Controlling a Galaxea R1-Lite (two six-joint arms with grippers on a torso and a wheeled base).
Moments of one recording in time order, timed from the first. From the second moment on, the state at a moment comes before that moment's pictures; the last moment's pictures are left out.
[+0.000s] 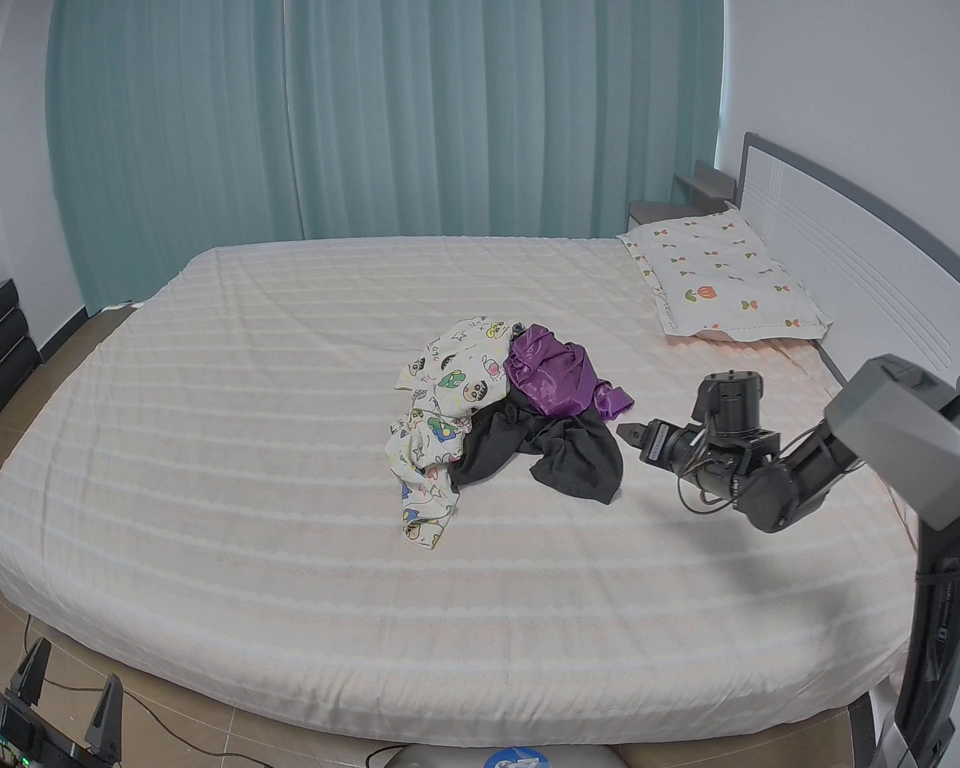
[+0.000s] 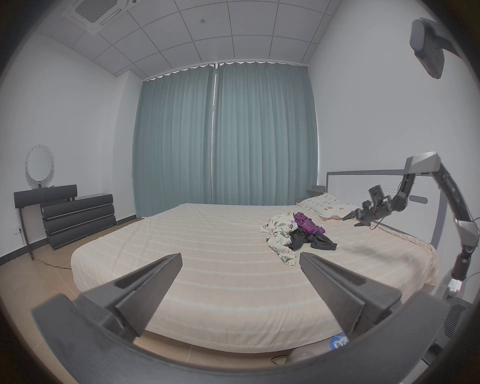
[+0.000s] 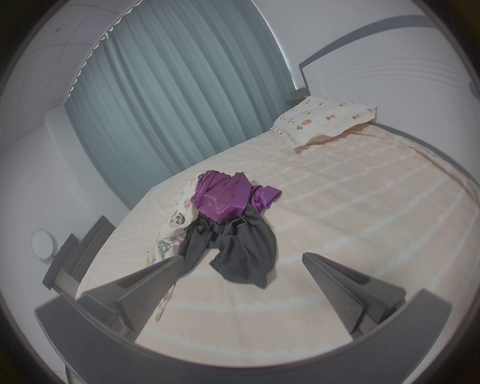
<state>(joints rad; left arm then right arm) 0.00 0.02 -0.02 0.00 0.00 -0.01 0.31 2.34 -1.18 -0.76 -0.11 0.50</state>
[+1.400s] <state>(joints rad) 0.00 0.02 -0.02 0.00 0.01 -0.01 0.35 2.82 -1.74 -0.57 -0.20 0.53</state>
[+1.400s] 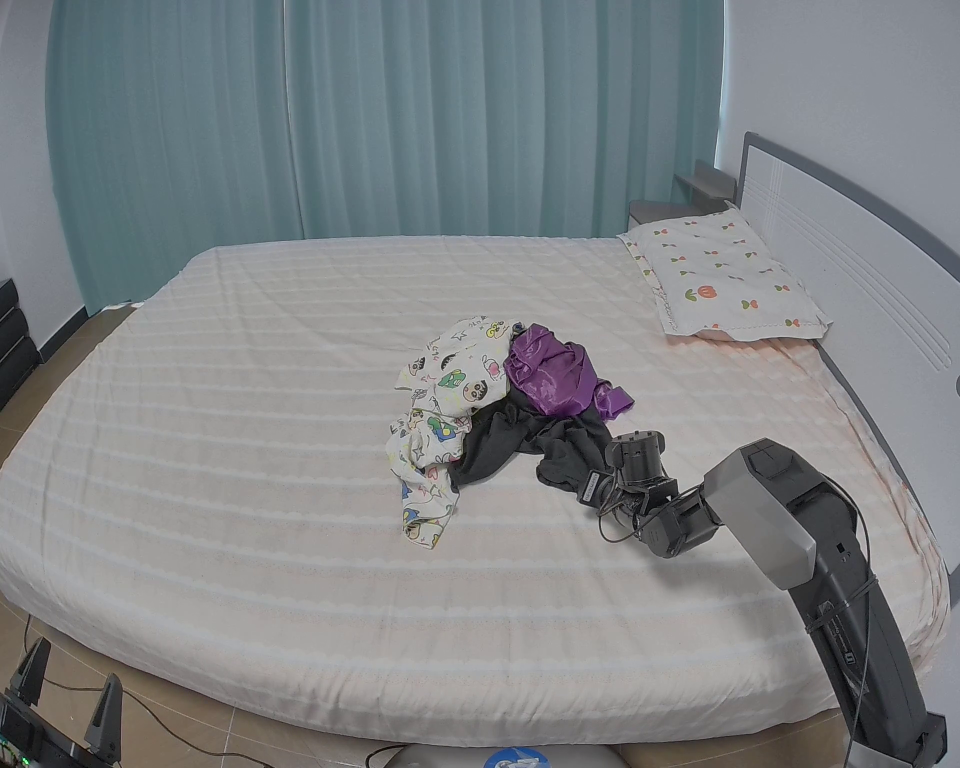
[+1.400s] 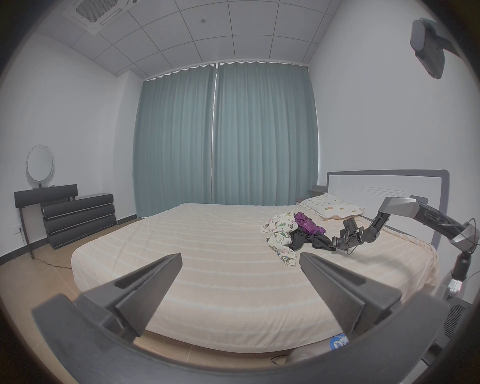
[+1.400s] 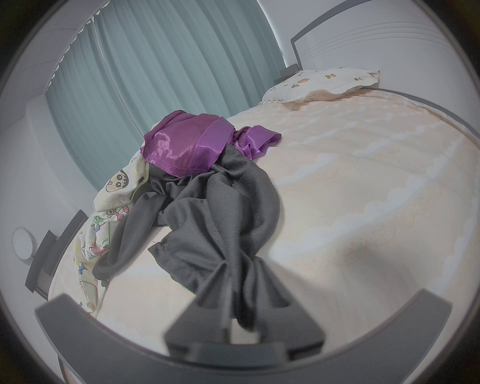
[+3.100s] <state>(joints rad) -0.16 0.59 -0.27 -0.19 -0.07 -0.08 0.11 1.44 -0.19 -0.85 0.52 0.62</state>
